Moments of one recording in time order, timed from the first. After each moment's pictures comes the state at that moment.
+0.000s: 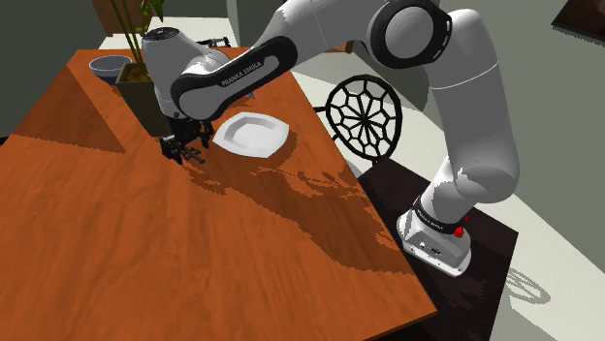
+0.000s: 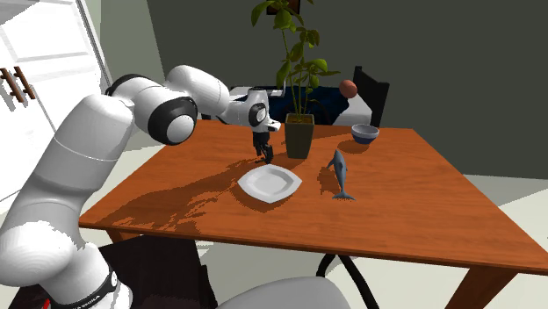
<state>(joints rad) 0.22 0.71 0.44 -1.45 -0.37 2.15 0.61</state>
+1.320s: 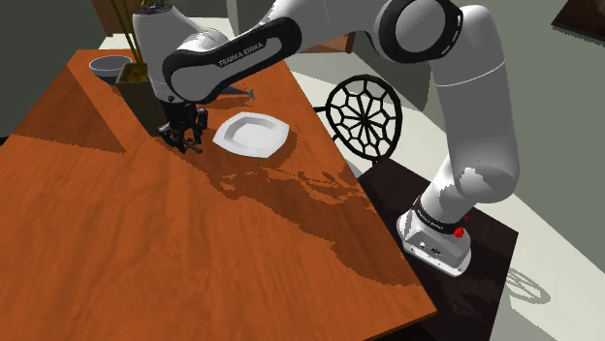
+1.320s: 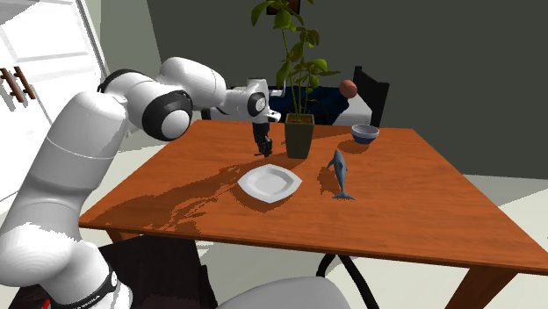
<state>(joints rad) 0.21 0.67 0.45 -1.42 -0.35 2.08 0.60</state>
